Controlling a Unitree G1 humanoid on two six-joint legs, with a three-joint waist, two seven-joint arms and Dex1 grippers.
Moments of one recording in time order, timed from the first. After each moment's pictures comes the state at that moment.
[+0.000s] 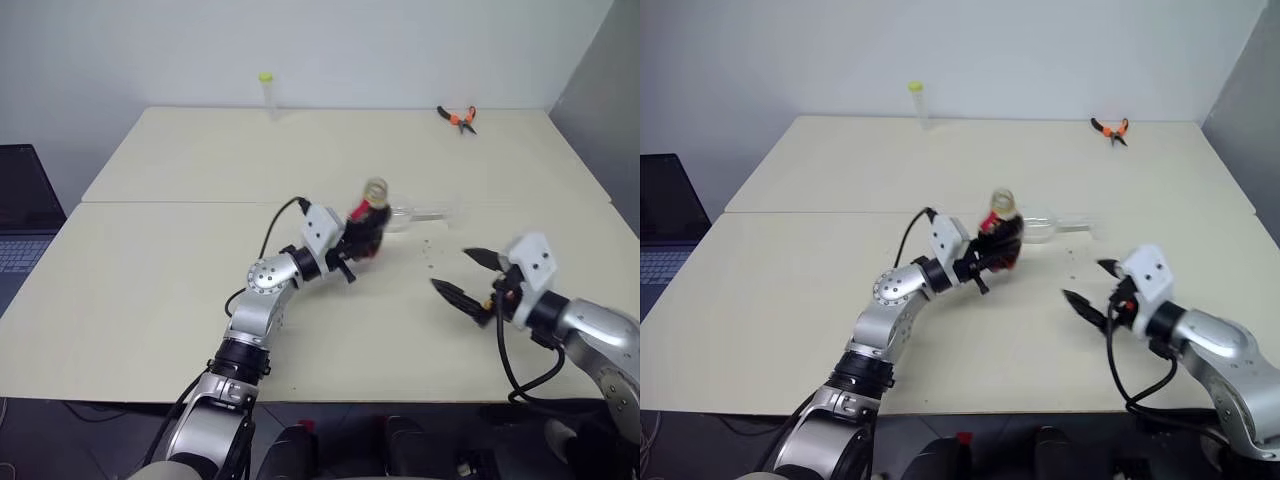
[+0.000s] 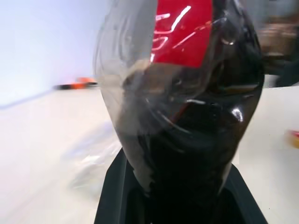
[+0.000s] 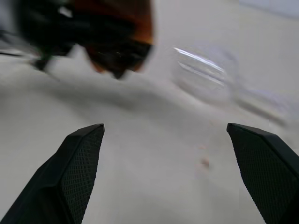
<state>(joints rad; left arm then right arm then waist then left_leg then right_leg) -0.56 0.16 -0.07 0.33 -0.17 -0.11 -0.67 -0.13 -0.70 -0.10 -0.65 0.60 0.73 0.55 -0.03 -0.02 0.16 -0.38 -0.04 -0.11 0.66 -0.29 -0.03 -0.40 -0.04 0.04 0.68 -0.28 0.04</state>
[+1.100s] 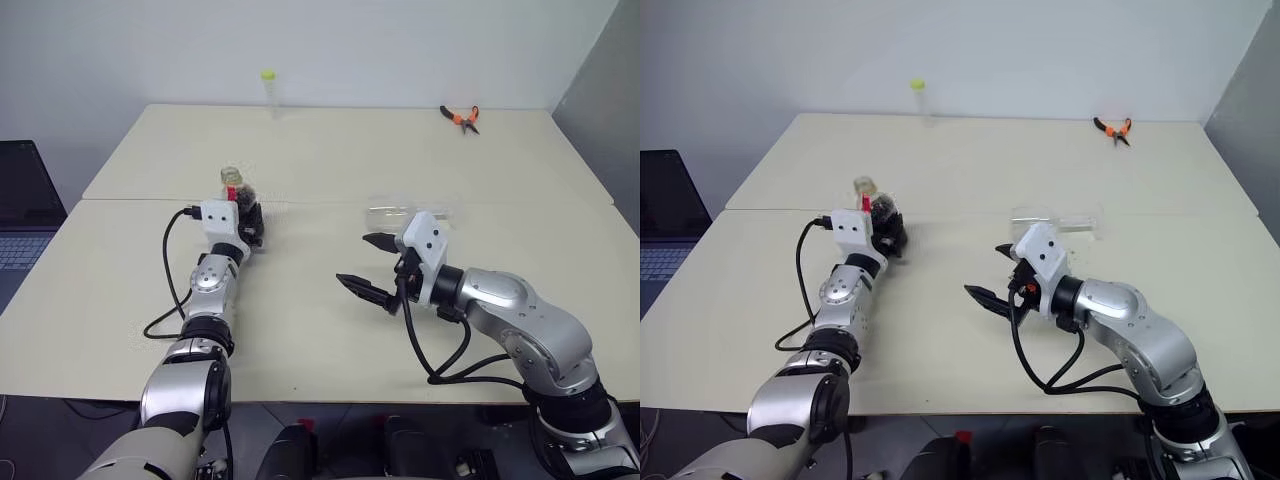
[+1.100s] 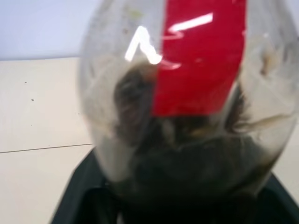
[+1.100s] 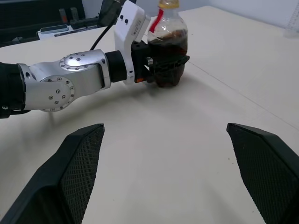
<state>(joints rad) -0.76 0.29 0.22 1.07 -0.12 -0.46 -0.27 -0.41 -0.46 0.20 -0.55 0.47 0.79 0.52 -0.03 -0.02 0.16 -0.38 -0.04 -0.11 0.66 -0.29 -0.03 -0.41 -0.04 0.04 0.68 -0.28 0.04</state>
